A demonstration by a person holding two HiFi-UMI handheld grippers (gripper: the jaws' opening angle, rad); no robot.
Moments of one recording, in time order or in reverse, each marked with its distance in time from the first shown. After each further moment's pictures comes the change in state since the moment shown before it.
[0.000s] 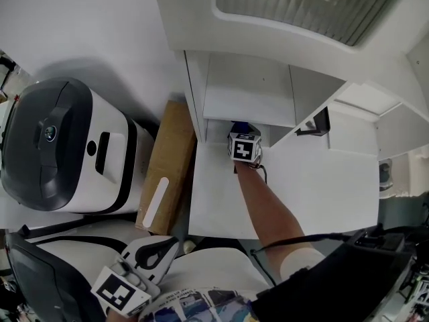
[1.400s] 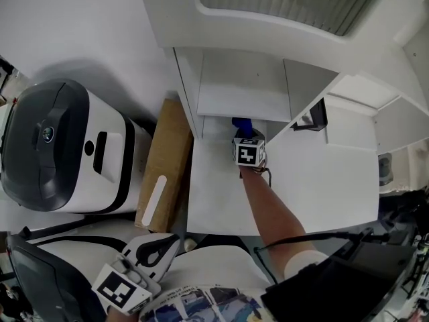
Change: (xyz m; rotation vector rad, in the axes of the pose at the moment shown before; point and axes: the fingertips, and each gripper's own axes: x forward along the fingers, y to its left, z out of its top) left arm 0.007 -0.008 0.001 0.014 -0.002 -0.021; right arm -0.022 -0.025 -0.028 -0.032 0.049 -0.021
